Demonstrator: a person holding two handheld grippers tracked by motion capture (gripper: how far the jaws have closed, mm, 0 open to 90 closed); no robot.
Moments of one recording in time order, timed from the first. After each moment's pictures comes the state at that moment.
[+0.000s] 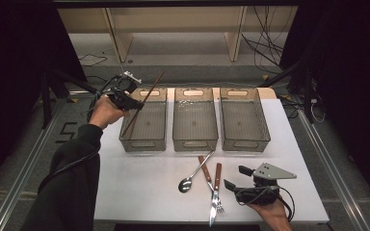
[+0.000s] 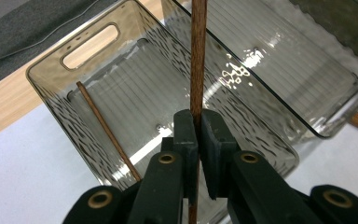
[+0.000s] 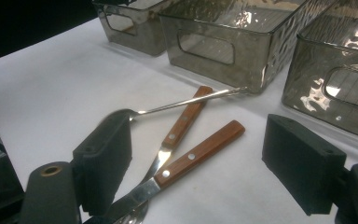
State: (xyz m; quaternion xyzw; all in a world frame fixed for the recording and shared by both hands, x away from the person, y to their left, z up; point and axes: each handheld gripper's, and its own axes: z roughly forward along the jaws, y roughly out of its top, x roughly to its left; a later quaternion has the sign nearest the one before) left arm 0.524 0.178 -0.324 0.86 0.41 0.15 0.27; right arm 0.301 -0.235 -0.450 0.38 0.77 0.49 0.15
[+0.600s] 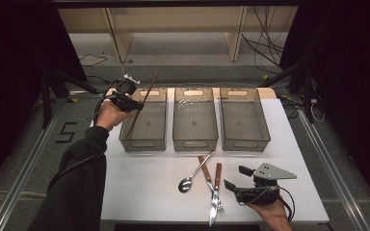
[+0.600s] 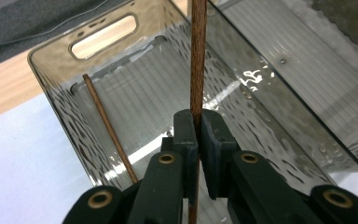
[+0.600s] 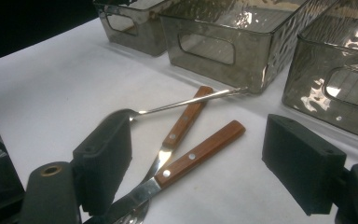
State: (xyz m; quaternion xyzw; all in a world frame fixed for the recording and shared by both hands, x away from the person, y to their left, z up) left arm 0.540 0.185 -0.356 0.83 0.46 0.15 0.29; right arm 0.300 -0.235 -0.450 0.38 0.77 0.49 0.15
